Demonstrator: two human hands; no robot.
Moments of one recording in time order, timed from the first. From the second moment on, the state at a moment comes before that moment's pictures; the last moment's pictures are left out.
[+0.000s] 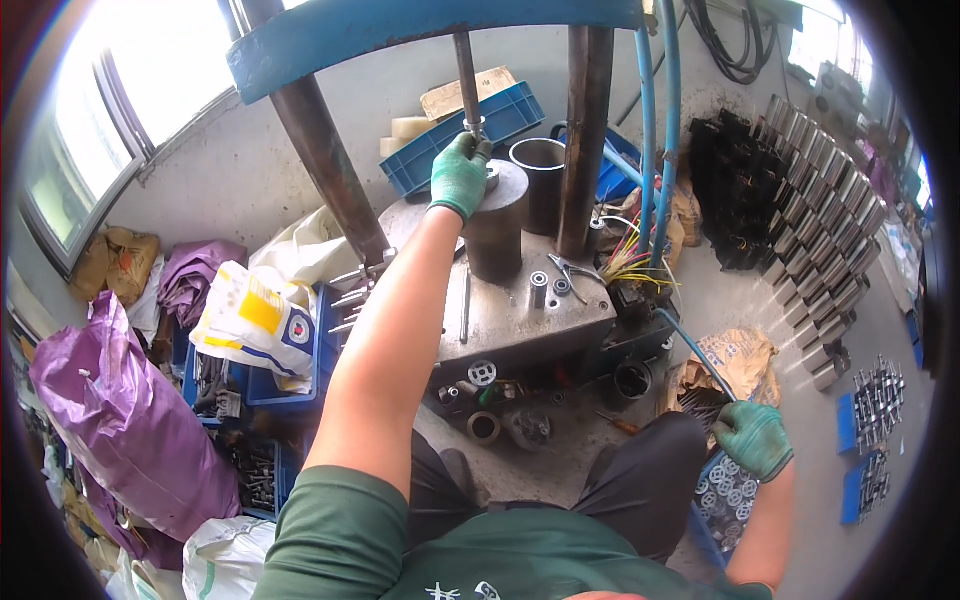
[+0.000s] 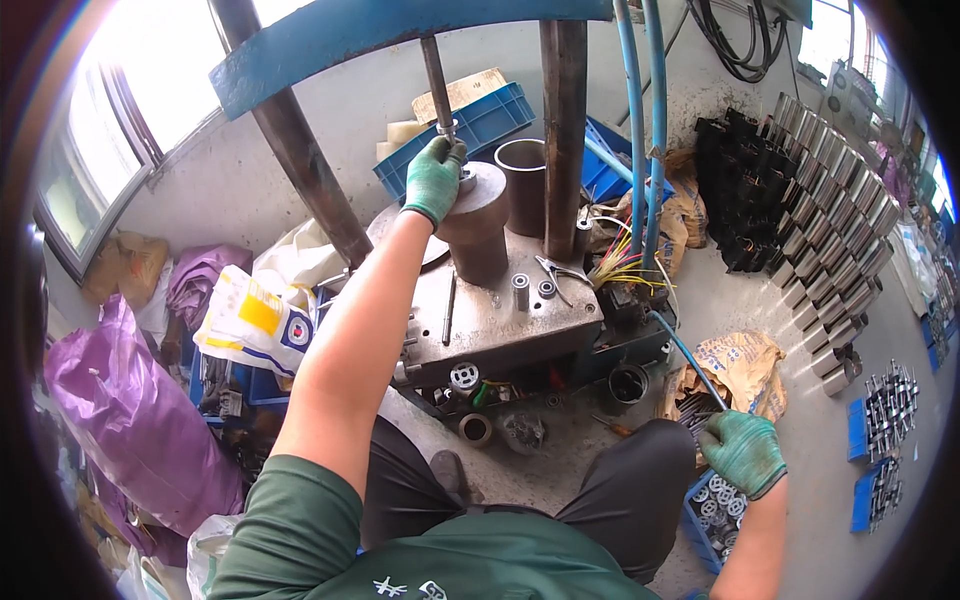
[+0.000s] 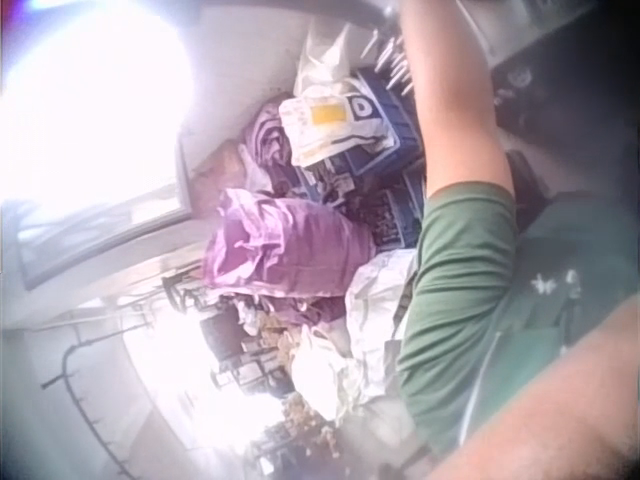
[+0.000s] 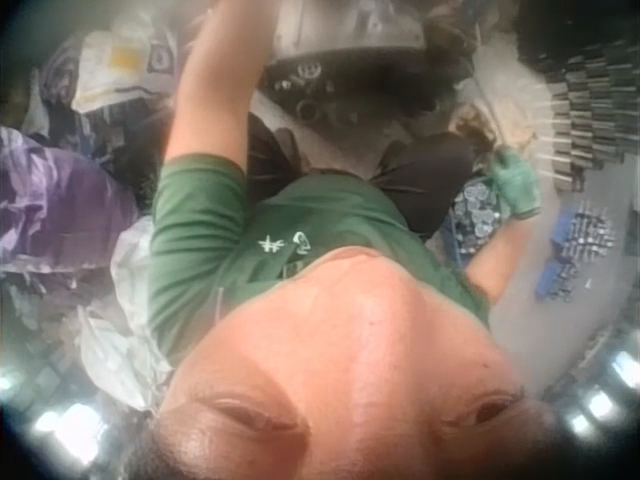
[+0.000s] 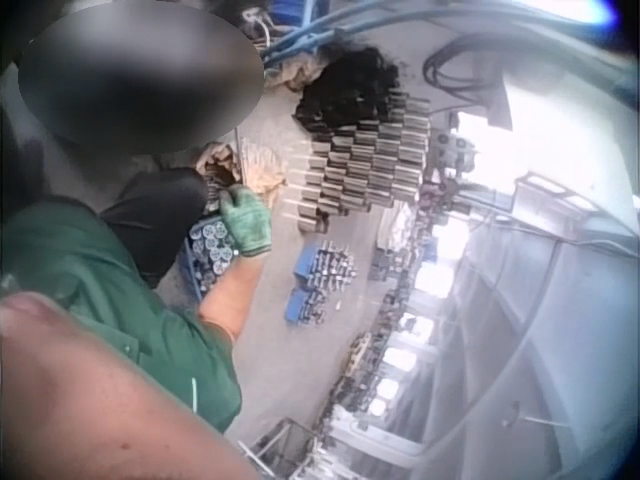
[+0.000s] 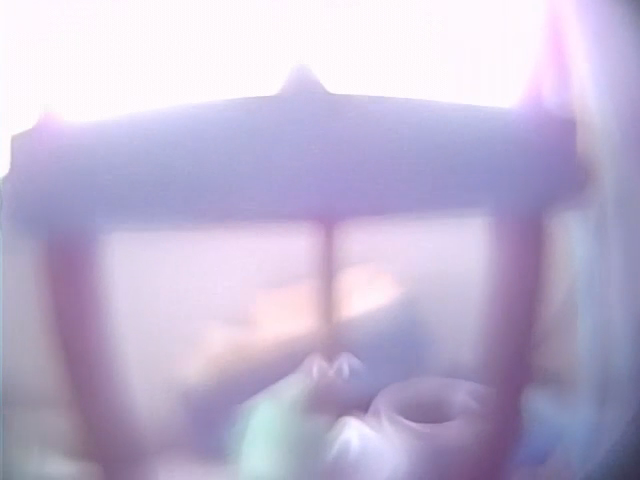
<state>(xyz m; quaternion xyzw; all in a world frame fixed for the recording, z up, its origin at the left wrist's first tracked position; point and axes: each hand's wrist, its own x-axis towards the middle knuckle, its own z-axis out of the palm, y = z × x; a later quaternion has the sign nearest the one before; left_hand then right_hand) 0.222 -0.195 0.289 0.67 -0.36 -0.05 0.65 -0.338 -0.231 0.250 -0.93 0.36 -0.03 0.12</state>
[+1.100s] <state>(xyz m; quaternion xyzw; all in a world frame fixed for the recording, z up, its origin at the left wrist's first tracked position) 0.221 -0.191 0.294 0.65 -0.36 -0.06 0.67 -0.223 -0.400 0.339 -0.83 0.26 -0.50 -0.01</state>
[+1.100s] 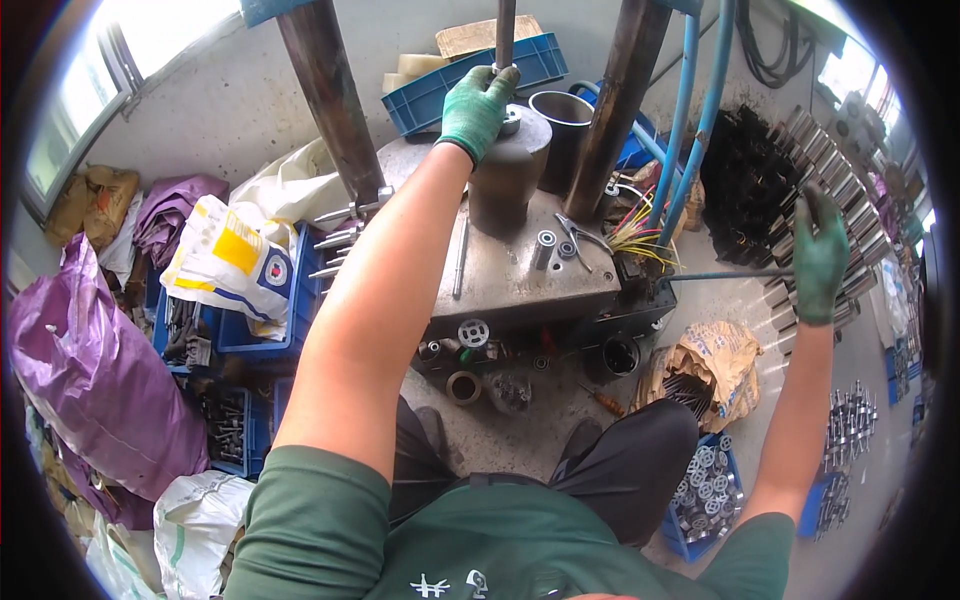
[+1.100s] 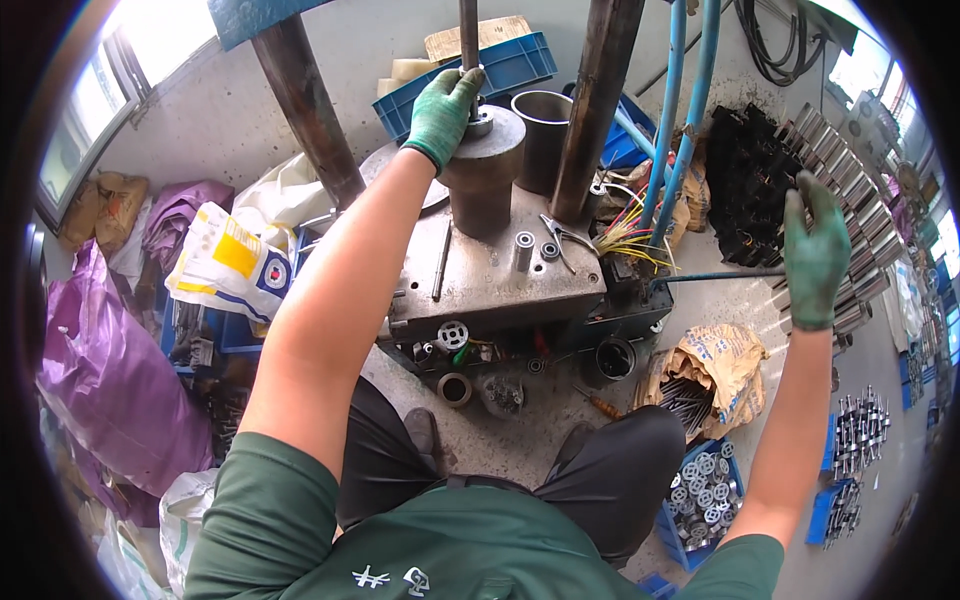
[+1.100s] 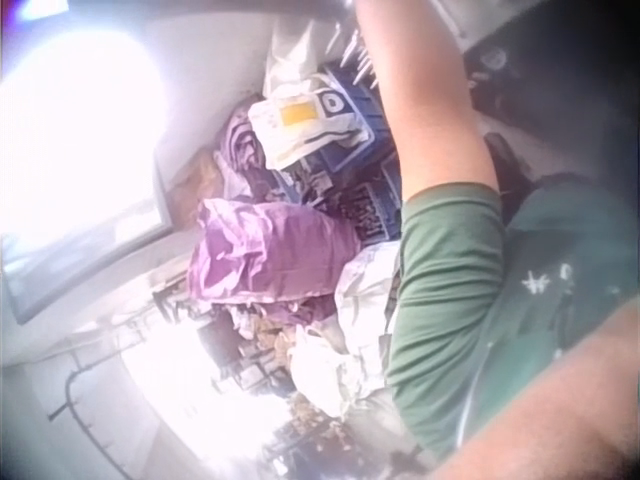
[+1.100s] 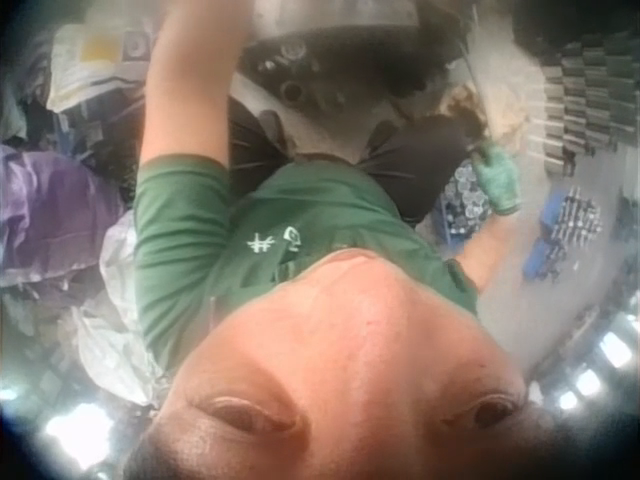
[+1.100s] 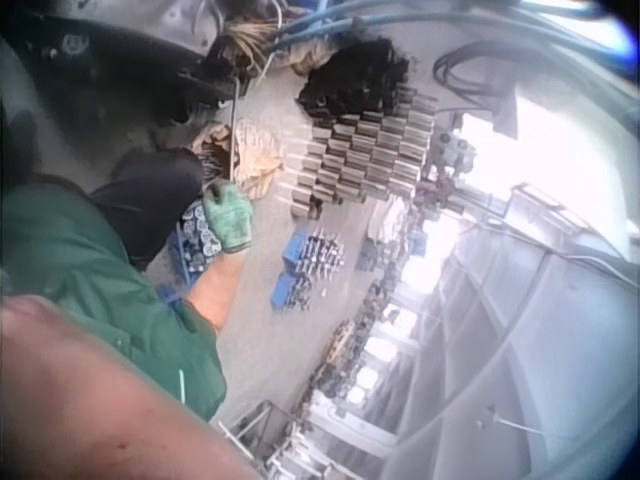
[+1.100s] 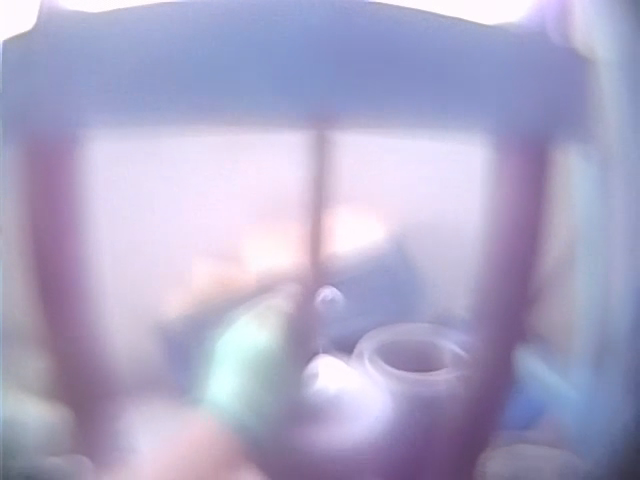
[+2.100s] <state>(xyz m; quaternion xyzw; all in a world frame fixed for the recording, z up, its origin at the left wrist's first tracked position) 0.271 -0.210 0.262 0.63 -0.39 -0.01 0.67 -0.336 -0.233 0.249 -0.94 0.31 -0.02 0.11</state>
